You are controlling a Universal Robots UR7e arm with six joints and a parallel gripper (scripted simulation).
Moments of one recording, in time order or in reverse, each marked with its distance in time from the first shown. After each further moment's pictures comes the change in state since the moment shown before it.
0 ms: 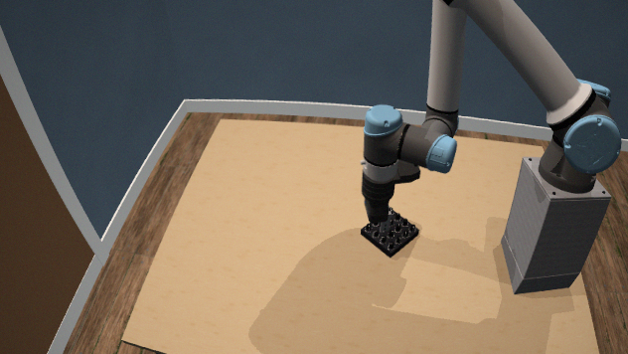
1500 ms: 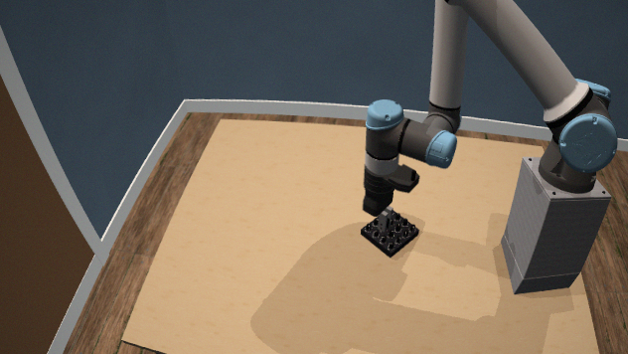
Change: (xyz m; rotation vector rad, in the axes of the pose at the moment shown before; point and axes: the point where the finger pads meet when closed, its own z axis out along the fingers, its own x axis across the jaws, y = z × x) arm 0.000 0.000 0.000 0.001 0.000 0.842
